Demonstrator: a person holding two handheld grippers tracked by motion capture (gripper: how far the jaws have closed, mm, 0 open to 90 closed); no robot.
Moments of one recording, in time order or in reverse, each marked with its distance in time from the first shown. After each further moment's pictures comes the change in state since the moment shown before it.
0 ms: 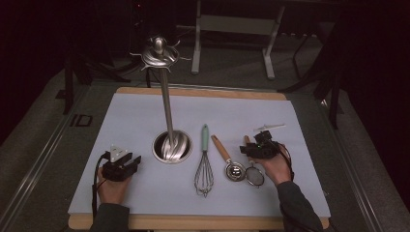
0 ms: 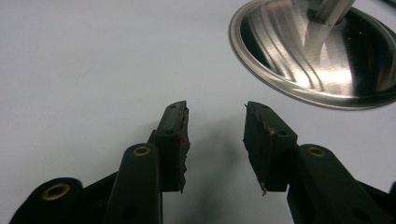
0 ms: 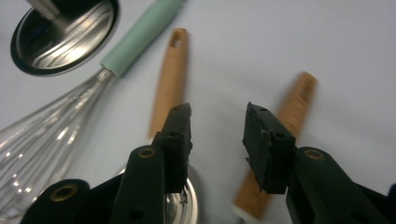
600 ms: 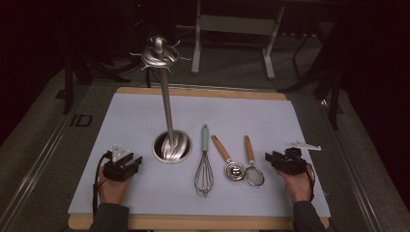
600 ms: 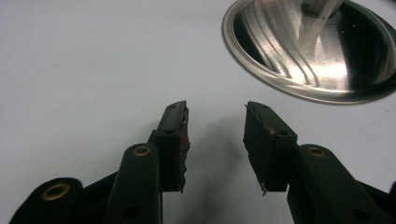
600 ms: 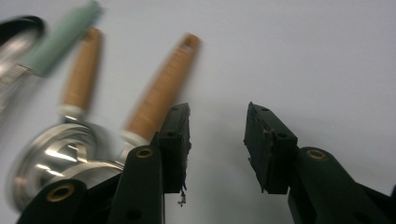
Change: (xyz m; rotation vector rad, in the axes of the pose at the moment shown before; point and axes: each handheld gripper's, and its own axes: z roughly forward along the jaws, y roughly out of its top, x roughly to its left) left arm -0.001 0.002 0.001 0.013 -0.013 0.028; right arm -0.052 -0.075 -0.037 -0.190 -0.114 0.186
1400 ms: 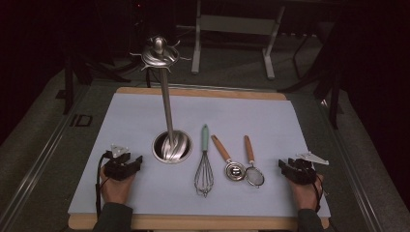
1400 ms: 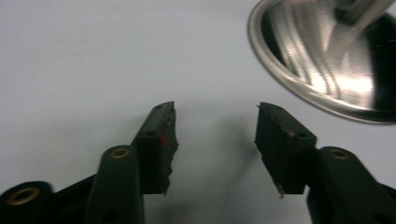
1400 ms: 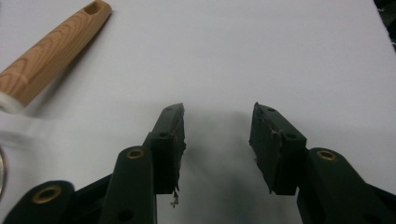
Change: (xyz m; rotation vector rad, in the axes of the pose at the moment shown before) left arm -0.002 0.002 0.005 0.029 0.049 -0.126; right arm -0.038 -0.044 0.000 -0.056 -0.217 -0.017
